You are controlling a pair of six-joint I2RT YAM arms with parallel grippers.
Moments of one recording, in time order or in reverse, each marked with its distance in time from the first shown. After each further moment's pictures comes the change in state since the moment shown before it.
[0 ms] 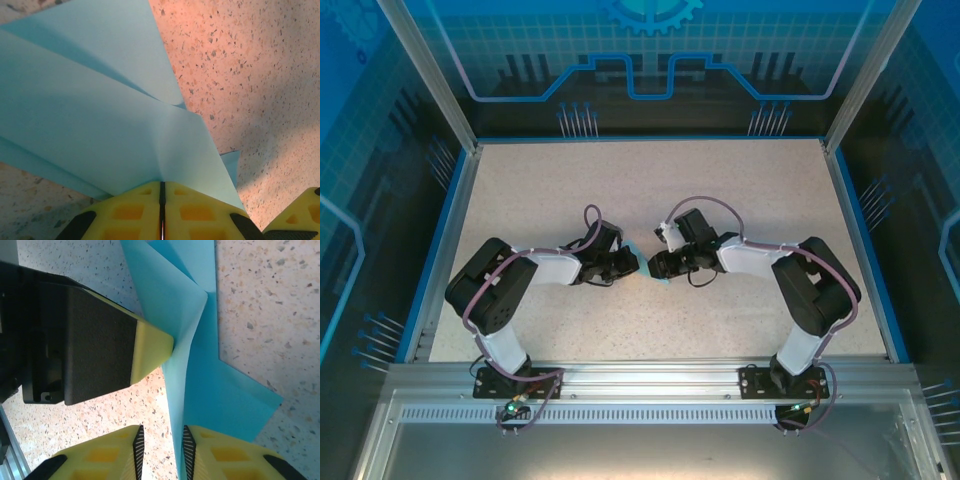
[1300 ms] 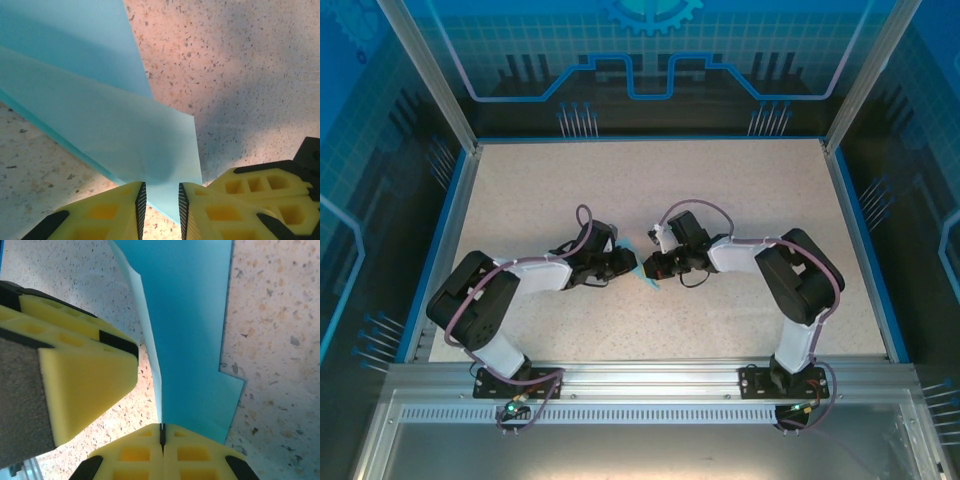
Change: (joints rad) left arm 0.000 -0.130 -0.056 -0.027 -0.020 -0.001; right arm 0.009 0.113 0.012 0.122 -0.093 0.085
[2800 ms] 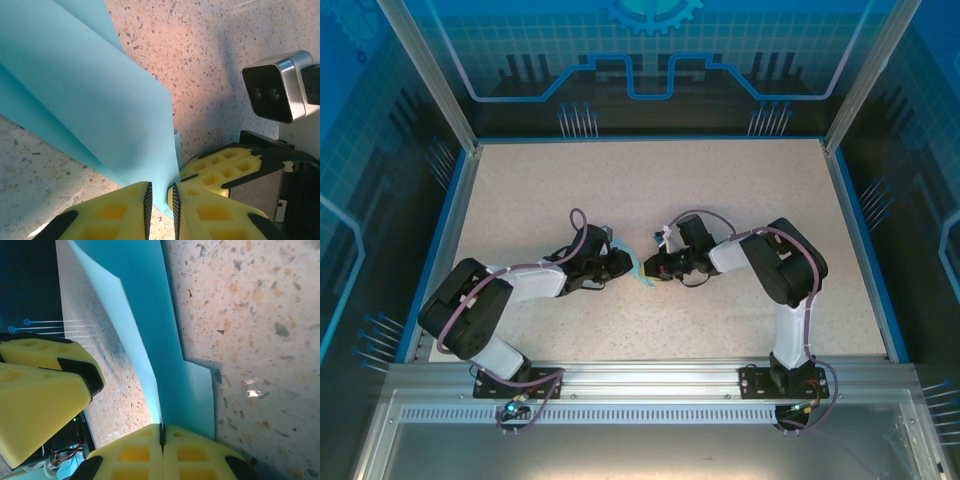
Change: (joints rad) left arm 0.000 -0.058 -0.066 0.057 -0.033 -0.018; right arm -0.071 0.140 -0.049 0.271 -0.244 0.304
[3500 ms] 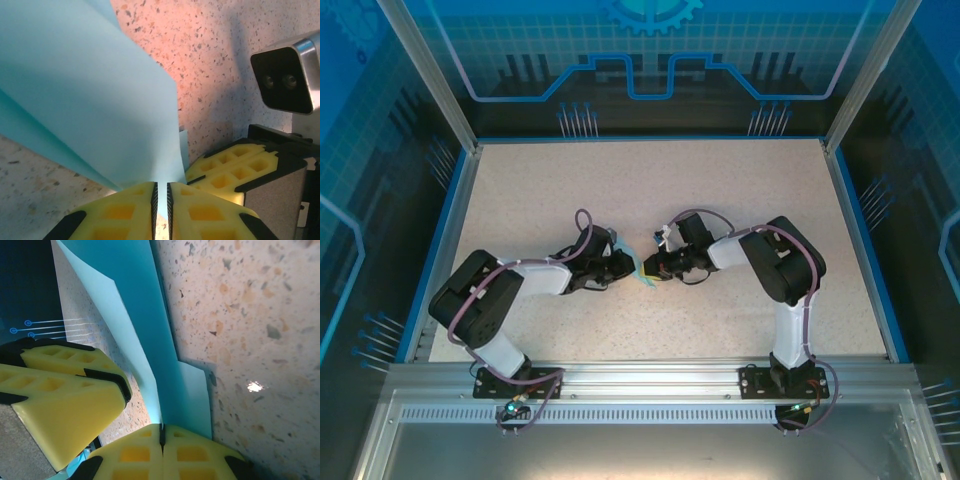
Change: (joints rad) left arm 0.000 0.080 0.021 0.037 0.045 0.000; right arm -0.007 0.019 0.044 -0.076 -0.021 0.004
